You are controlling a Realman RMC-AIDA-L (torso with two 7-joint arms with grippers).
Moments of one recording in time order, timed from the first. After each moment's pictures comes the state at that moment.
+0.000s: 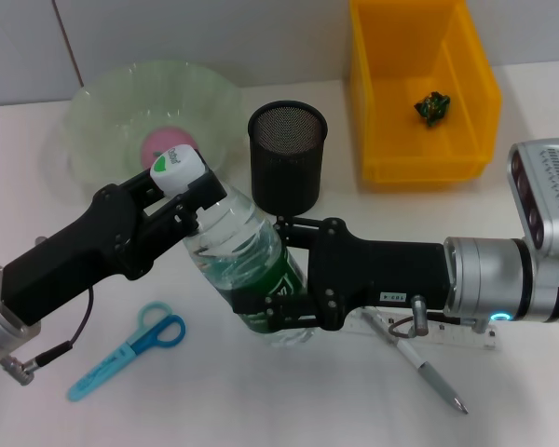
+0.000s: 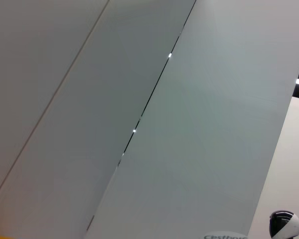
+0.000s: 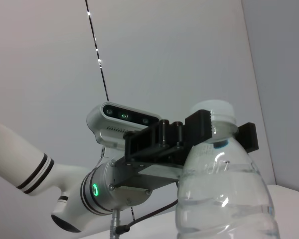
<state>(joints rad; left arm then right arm) -0.51 -2.07 0.87 0.18 1.38 1.81 -1.13 0.49 2.09 -1.34 -0.47 -1.30 -1.51 1.09</state>
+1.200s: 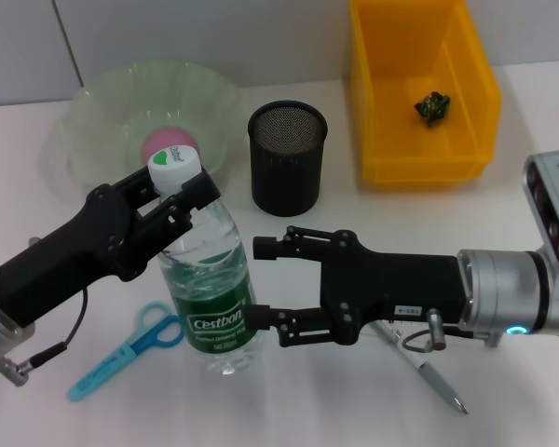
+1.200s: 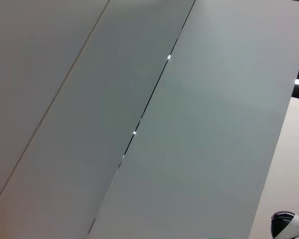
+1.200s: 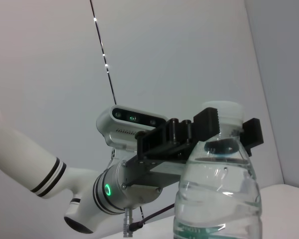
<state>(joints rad) -0.50 -2.07 0.86 0.18 1.38 1.82 -1.12 0.47 2.08 -1.35 -0.47 -1.29 -1.54 1.09</state>
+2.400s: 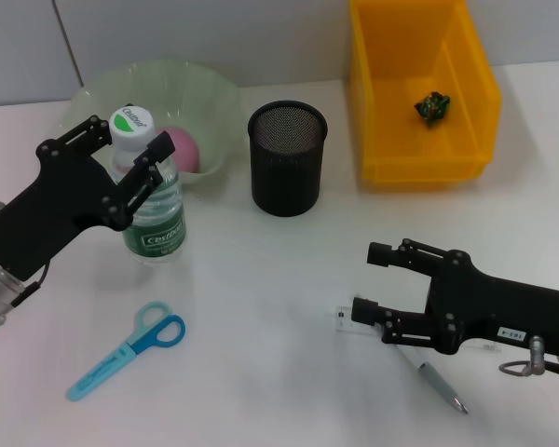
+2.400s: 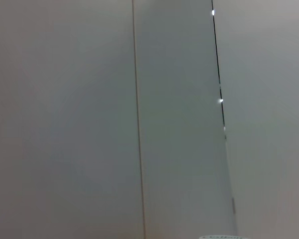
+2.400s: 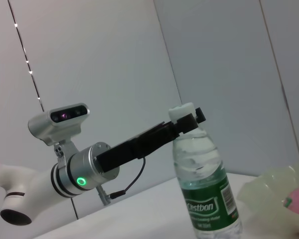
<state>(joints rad) -0.51 -2.07 0.73 0.17 1.34 1.58 -0.57 0.25 2.03 -1.22 -0.52 -1.32 -1.56 1.09</state>
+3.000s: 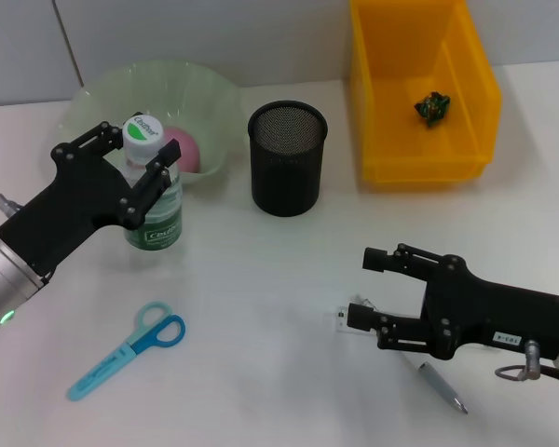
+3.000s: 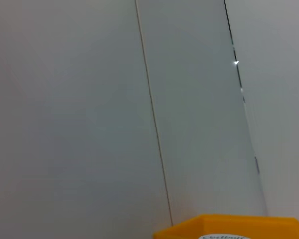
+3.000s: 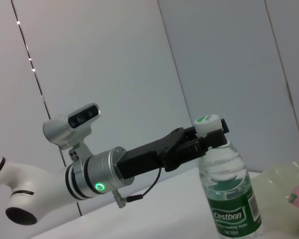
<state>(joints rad) -0.55 -2.08 0.72 0.11 1.33 1.47 -0.42 0.25 2.04 -1.23 -0.52 -1.33 -1.56 1.09</state>
